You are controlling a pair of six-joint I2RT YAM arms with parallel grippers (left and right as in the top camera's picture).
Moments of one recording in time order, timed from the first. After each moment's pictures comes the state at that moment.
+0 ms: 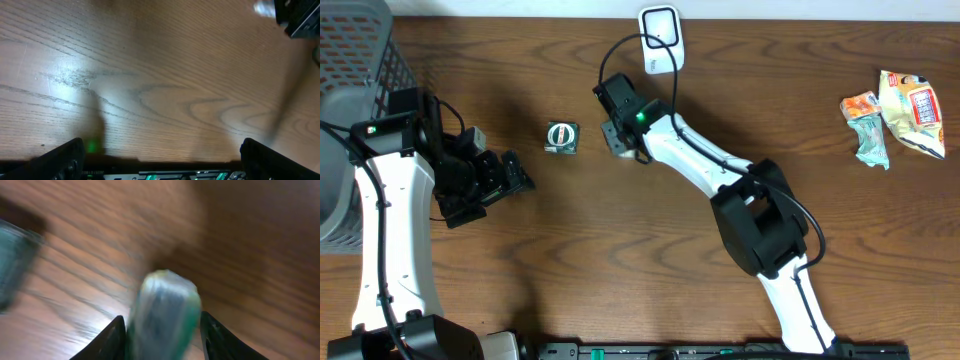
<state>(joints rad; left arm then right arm) 0.24 1.50 1.38 -1.45 0.36 -0.15 0.67 2.33 1.84 -0.63 0.16 0.26</state>
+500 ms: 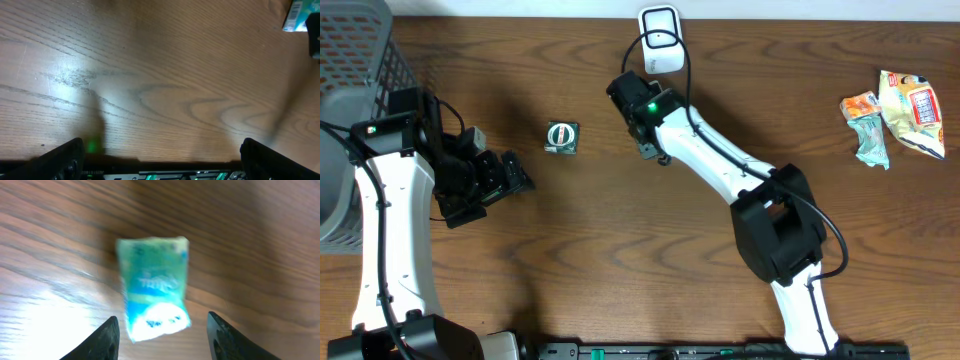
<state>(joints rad) 0.24 1.50 1.38 -1.45 0.36 -0.15 0.63 2.24 1.84 -0.96 0.41 0.24</state>
